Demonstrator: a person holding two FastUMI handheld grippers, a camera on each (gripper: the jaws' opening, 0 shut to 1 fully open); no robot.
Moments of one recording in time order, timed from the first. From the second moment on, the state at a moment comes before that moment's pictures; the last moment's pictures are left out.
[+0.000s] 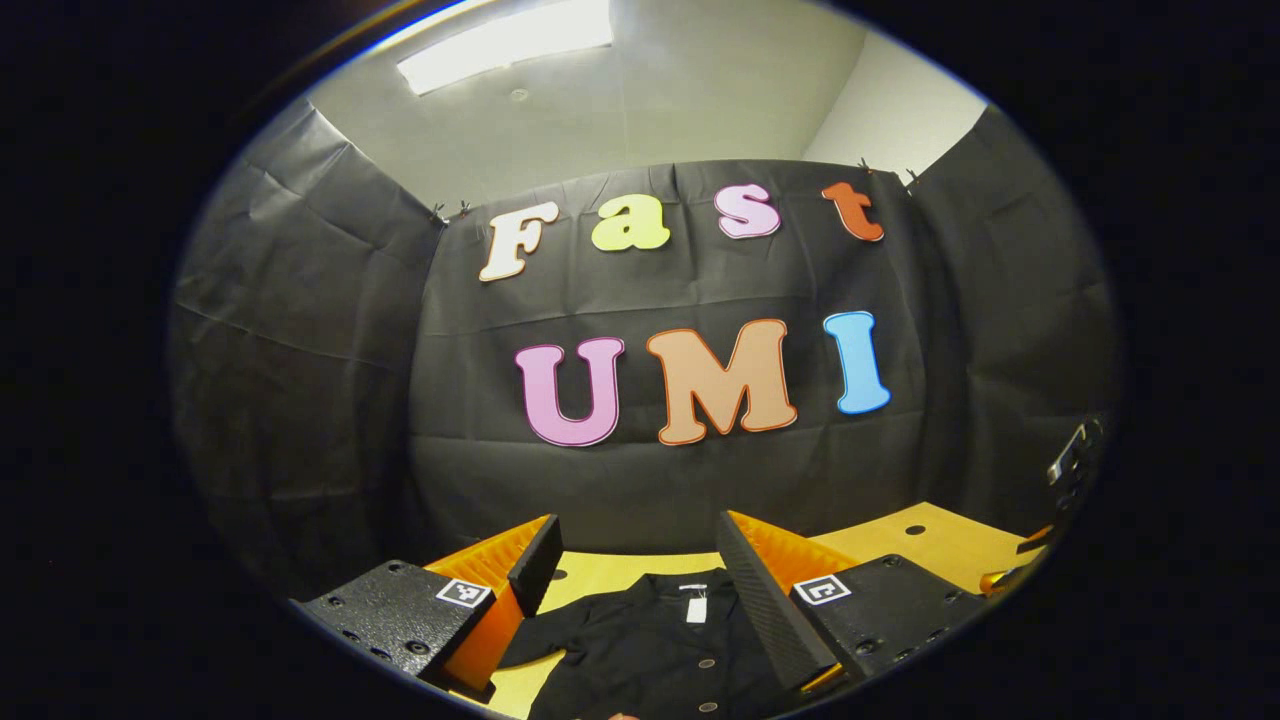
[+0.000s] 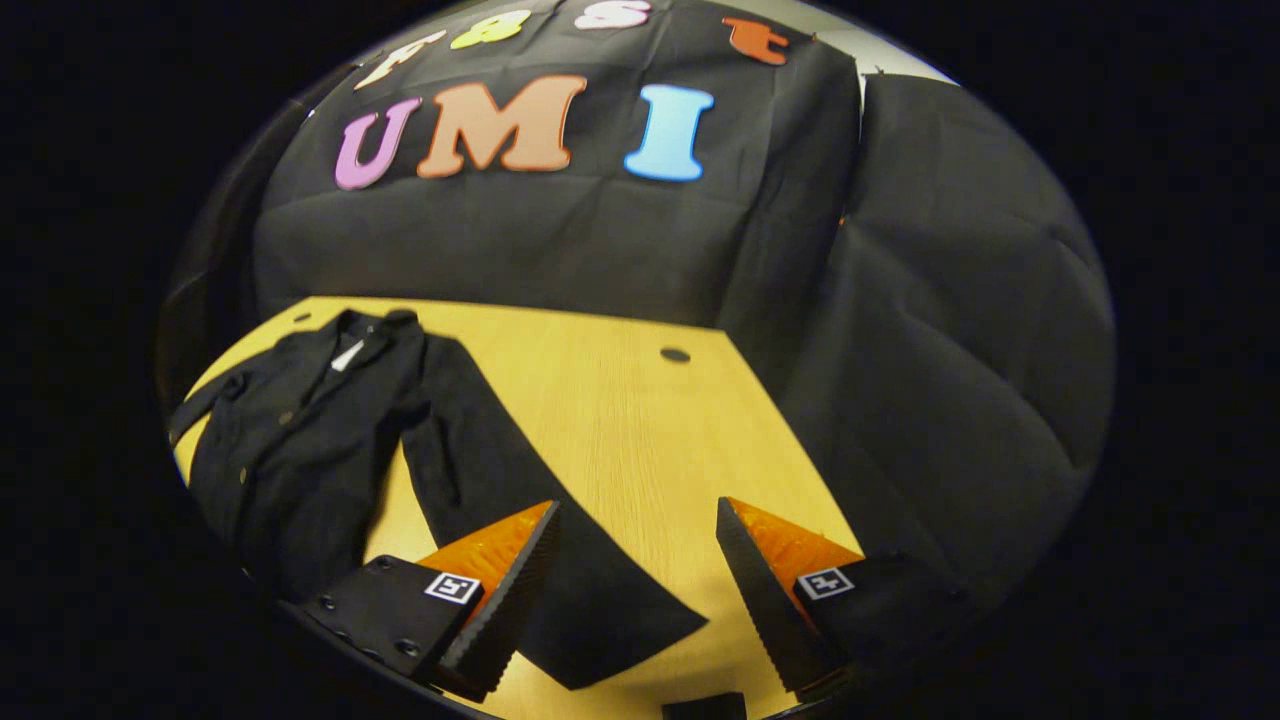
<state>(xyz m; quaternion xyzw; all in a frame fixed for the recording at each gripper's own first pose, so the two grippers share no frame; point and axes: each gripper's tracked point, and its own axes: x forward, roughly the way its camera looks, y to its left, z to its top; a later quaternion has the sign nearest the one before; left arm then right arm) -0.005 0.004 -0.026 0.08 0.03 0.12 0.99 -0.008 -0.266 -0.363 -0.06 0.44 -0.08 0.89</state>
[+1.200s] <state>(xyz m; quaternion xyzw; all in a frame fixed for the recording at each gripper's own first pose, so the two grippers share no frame) -0.010 0.011 -0.036 0.07 0.02 0.13 0.99 0.052 -0.171 -0.303 0.07 0.45 0.01 0.89</state>
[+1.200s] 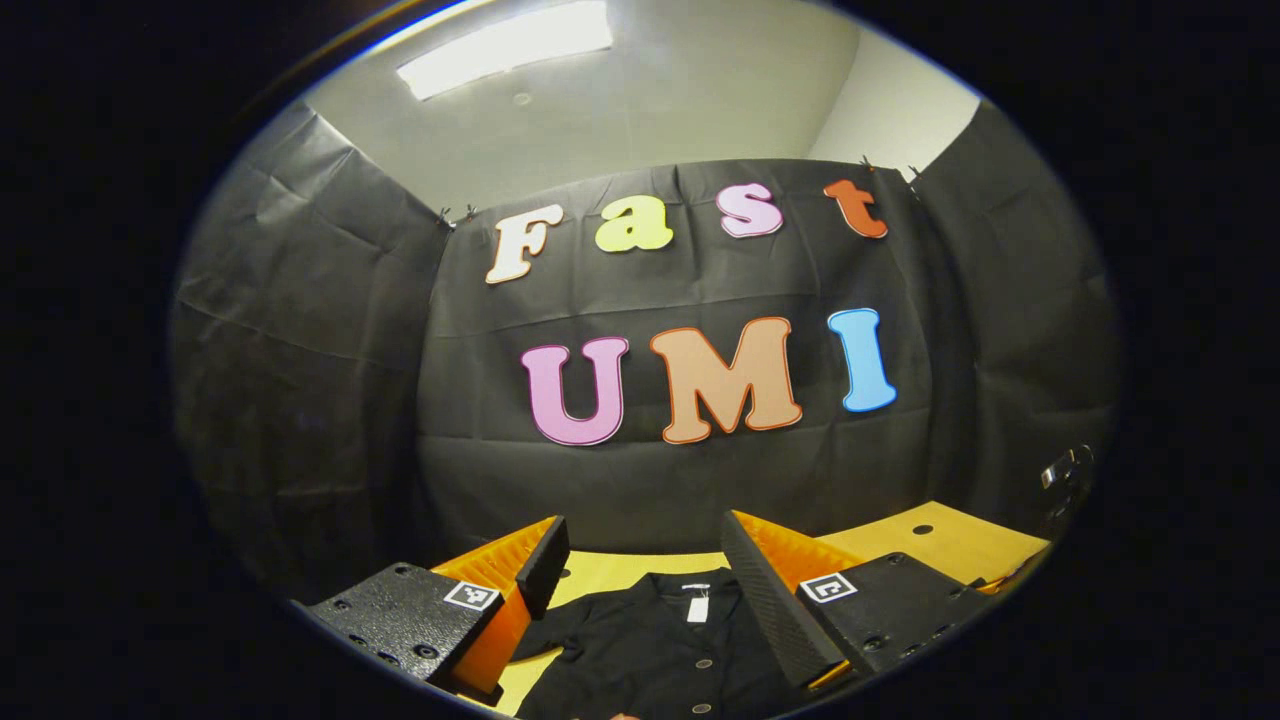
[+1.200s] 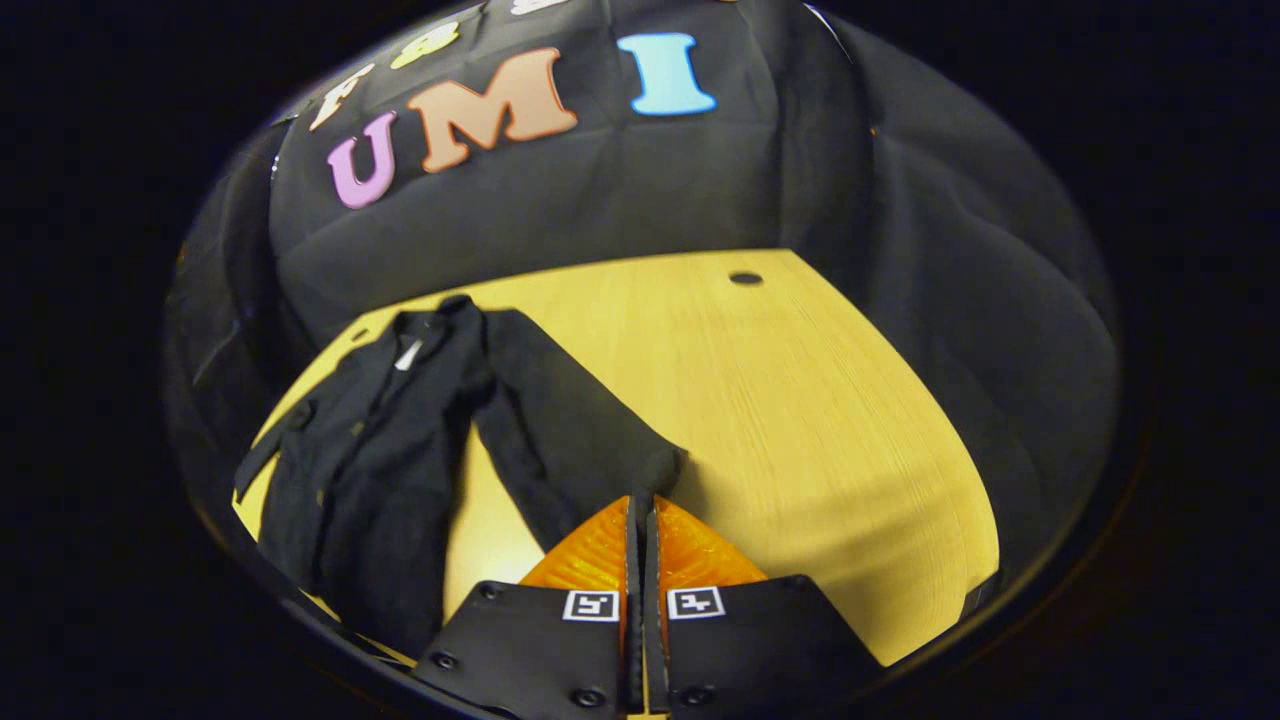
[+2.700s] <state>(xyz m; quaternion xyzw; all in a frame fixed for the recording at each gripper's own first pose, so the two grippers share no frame) -0.082 0.303 -0.081 0.07 0.08 0.26 0.96 0.208 0.216 -0.238 0.01 0.37 0.19 0.91</state>
